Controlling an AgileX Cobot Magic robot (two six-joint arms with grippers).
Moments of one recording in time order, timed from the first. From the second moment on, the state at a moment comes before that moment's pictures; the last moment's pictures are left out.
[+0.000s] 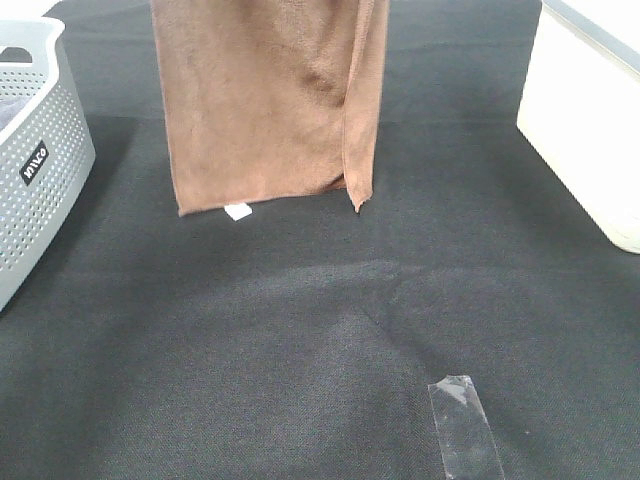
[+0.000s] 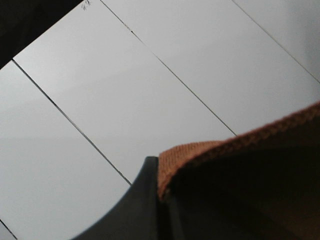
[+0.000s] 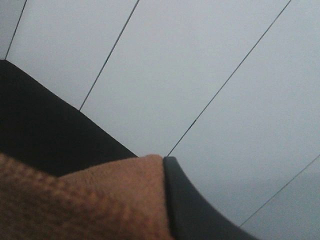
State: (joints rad) left arm -0.31 1.77 -1.75 0.25 -0.34 0.55; right arm 0.48 1.93 -2.24 -0.50 0.46 -0.13
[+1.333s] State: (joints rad) left arm -0.22 2.18 -2.29 0.35 -0.41 0.56; right arm 0.35 2.07 -2.25 -0.52 0.05 -0.01
